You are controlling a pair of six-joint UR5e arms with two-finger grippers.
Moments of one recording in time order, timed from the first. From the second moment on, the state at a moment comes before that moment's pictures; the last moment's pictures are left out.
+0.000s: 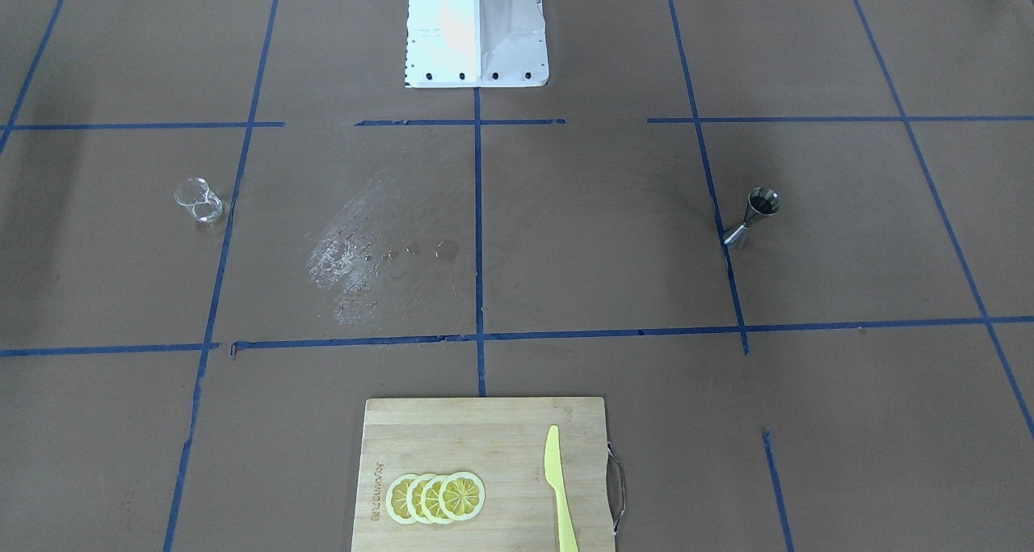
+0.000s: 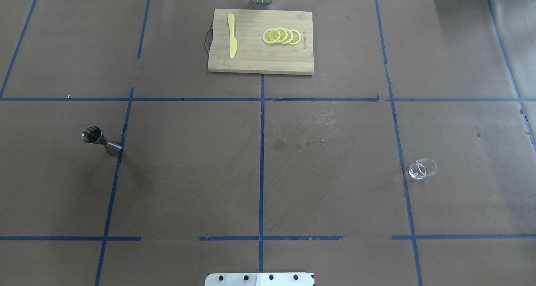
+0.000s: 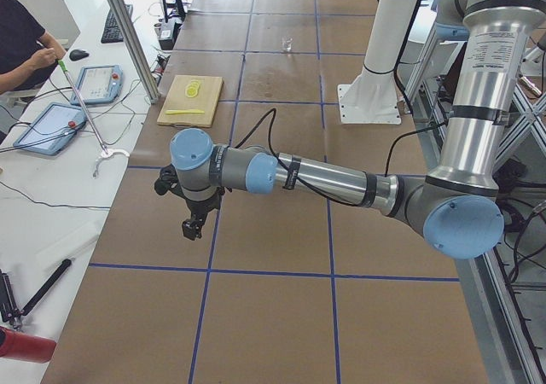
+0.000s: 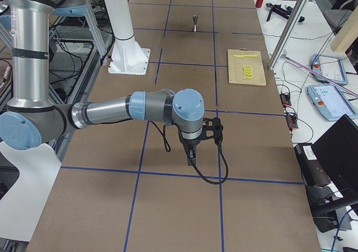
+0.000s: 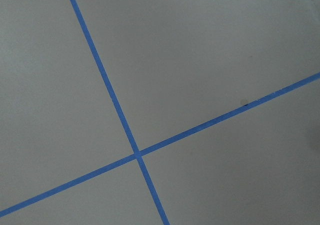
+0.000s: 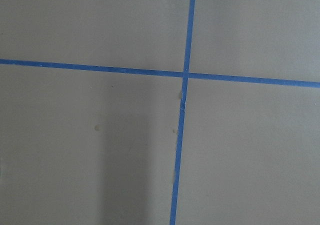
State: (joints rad) left arm -1.56 -1.71 -1.61 -1.54 -2.39 0.26; right arm 1.72 -1.66 1.88 -1.85 2.40 -0.22
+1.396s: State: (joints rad) left arm -1.57 -1.62 -1.57 -1.62 -2.28 0.23; right arm 1.70 -1.63 1.73 -1.71 2.37 -0.10
